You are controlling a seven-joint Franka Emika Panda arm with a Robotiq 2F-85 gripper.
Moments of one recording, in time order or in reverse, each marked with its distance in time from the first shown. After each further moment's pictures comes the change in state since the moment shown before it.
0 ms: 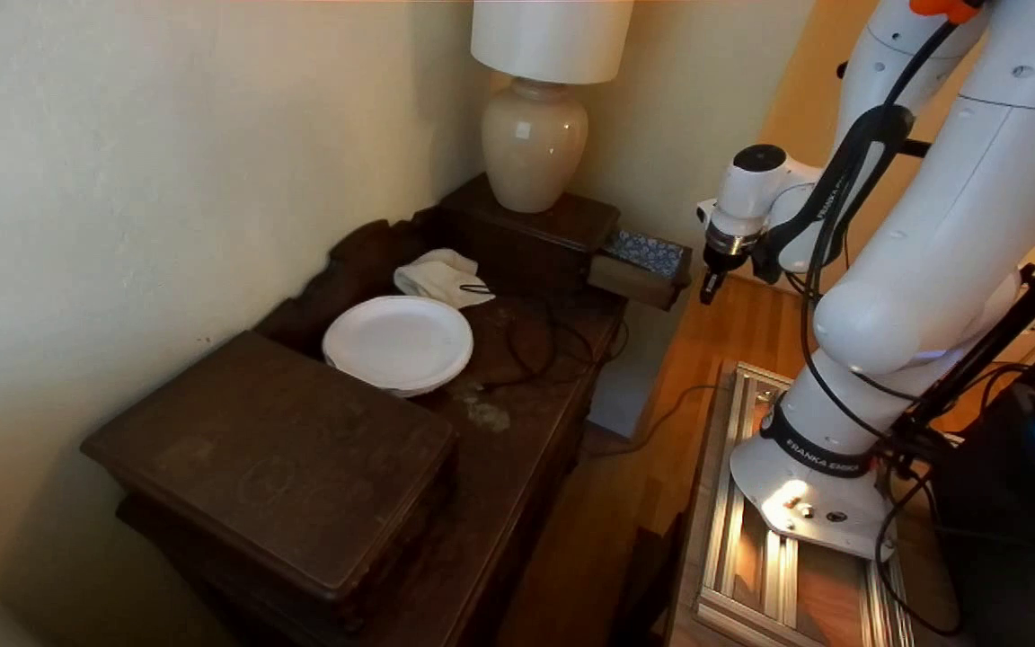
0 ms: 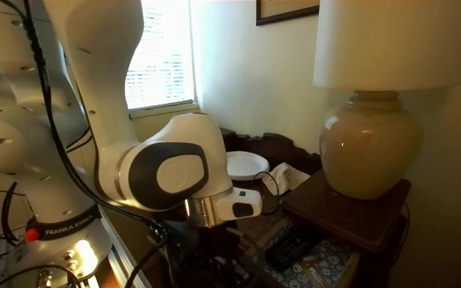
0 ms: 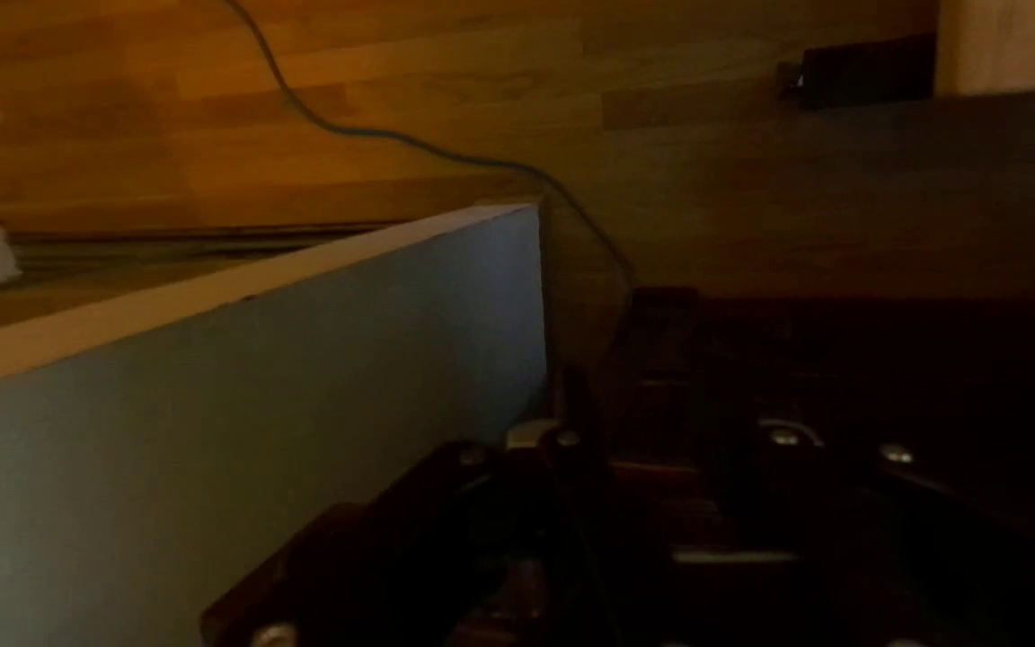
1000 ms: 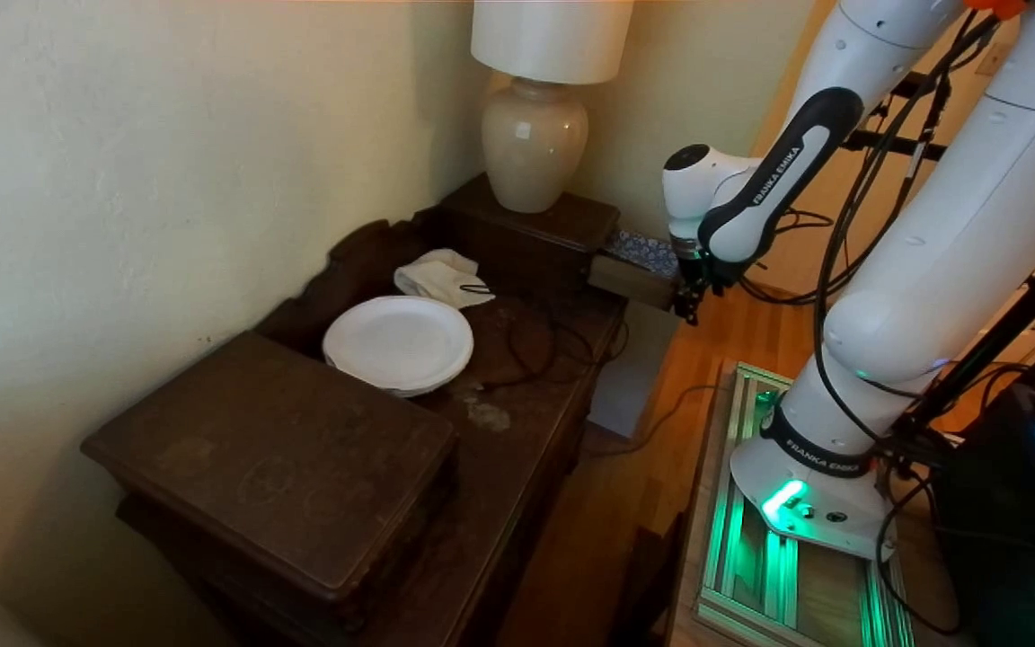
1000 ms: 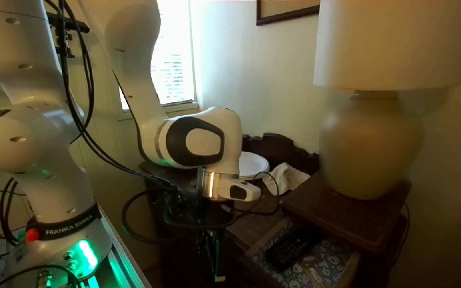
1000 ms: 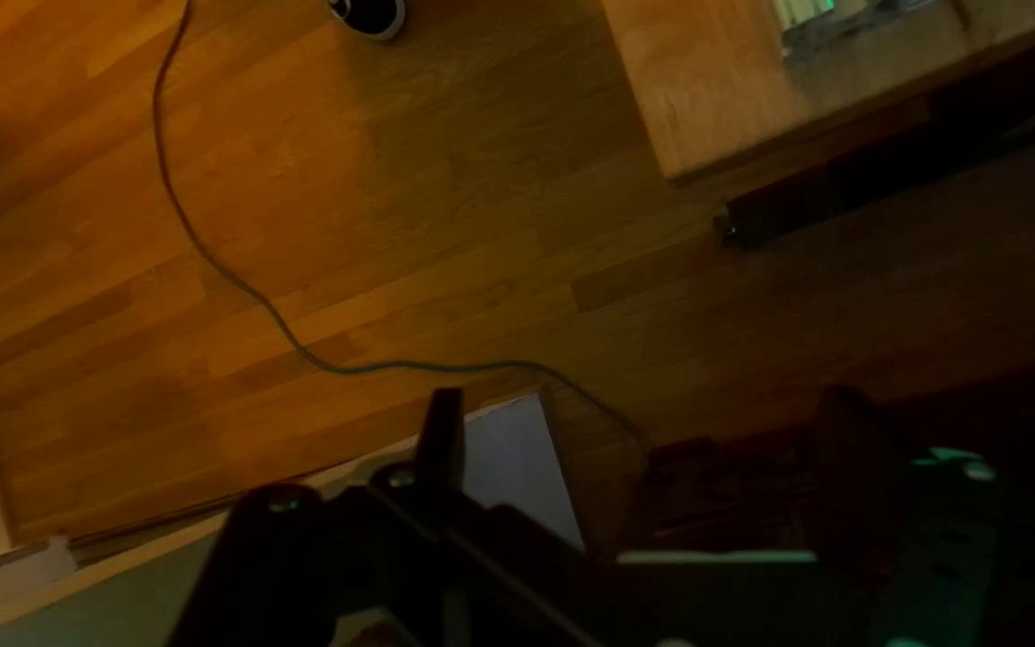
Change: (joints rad) arm 0.134 -0.092 0.201 -0.046 0.427 -0.482 0.136
